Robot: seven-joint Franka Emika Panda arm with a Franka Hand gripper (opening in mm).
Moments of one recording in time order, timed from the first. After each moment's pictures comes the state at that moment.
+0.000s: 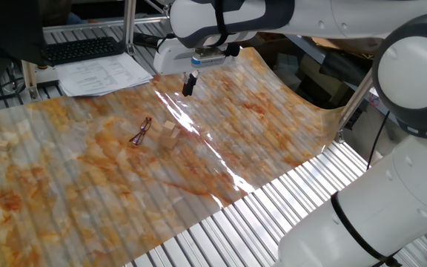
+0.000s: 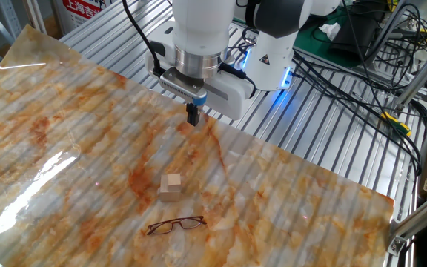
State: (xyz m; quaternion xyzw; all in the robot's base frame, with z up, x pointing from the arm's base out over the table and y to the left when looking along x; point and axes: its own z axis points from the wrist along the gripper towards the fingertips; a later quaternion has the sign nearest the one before) arm 0.499 0.000 0.299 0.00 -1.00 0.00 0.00
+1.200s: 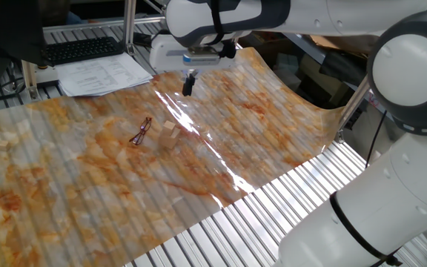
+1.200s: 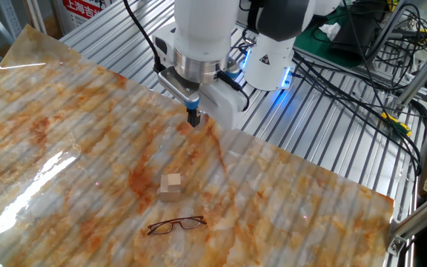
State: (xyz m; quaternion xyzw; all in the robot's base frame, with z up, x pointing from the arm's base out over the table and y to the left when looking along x) arm 0.502 0.003 0.298 -0.11 -0.99 0.02 0.01
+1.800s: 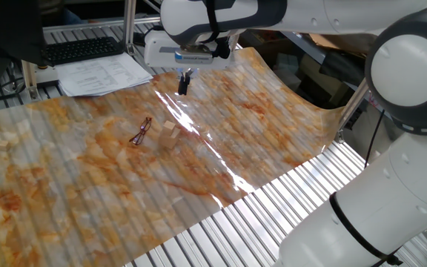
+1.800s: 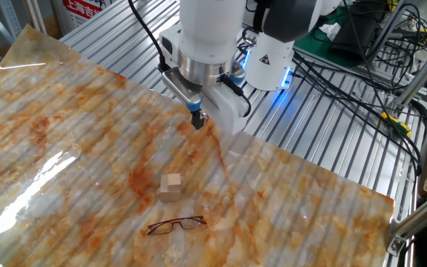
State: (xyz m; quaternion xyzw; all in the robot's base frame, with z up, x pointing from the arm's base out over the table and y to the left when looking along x) arm 0.505 0.015 0.302 -0.17 -0.99 0.02 0.01
